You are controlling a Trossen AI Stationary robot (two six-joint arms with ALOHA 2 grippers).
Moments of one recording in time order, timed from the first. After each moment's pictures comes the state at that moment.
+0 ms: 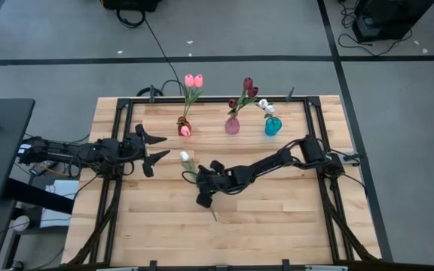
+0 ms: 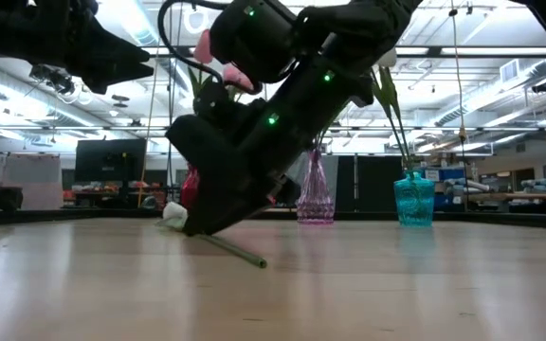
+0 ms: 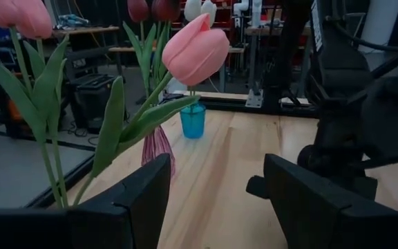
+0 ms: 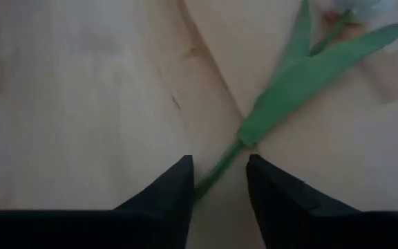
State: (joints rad) left arm -0.10 0.39 0.26 0.08 -0.40 -0.02; right arm 0.18 2.22 1.43 -0.09 0.26 0.49
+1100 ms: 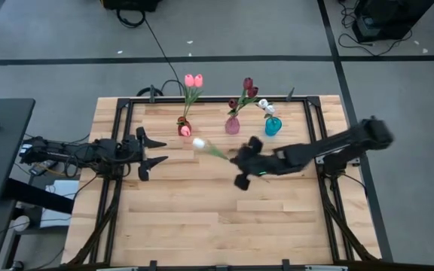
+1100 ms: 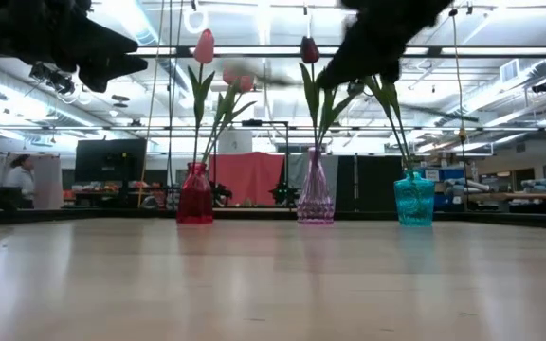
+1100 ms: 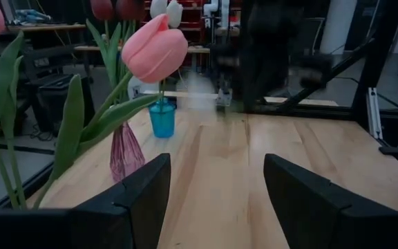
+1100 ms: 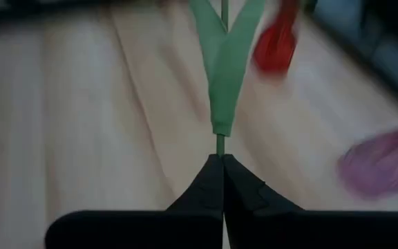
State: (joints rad) left arm -0.13 0.34 0.26 0.02 -0.30 -0.04; right arm 0.20 1.52 1.07 -0.34 0.45 0.40
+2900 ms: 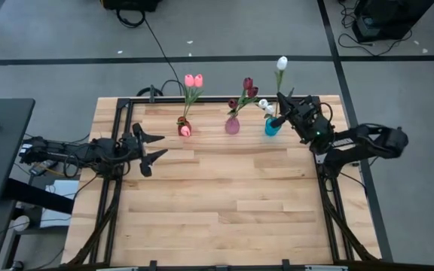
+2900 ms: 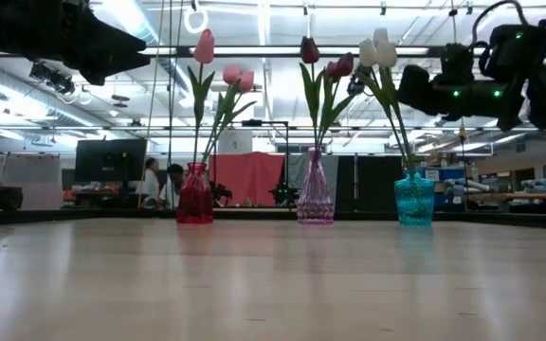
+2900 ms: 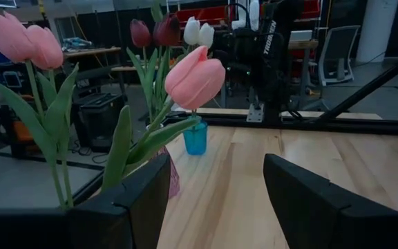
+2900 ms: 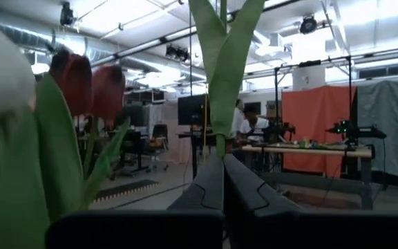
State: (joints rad) left arm -0.13 0.35 0.26 0.10 -0.42 0.04; right arm -0.63 1.28 0.13 1.54 0.27 -0.10
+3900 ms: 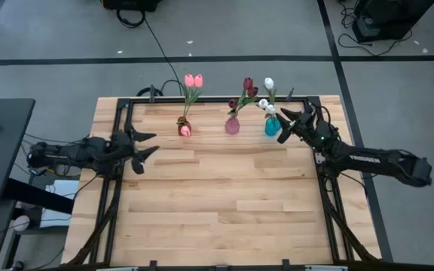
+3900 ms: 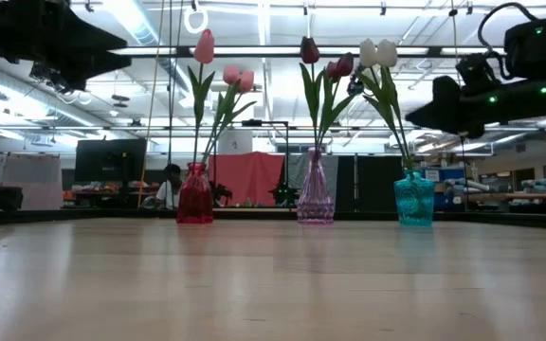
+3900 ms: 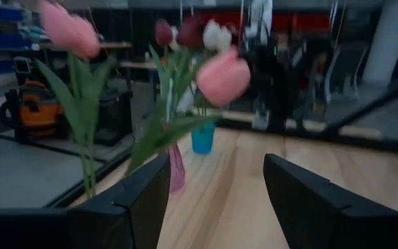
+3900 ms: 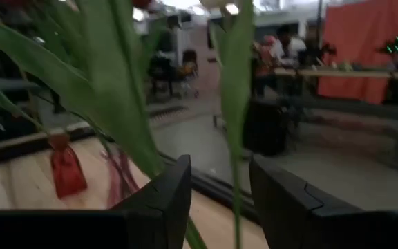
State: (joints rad) left arm -0.13 0.14 0.26 -0.10 -0.46 -0.04; right arm -0.58 0.75 0.03 0.78 0.21 0.03
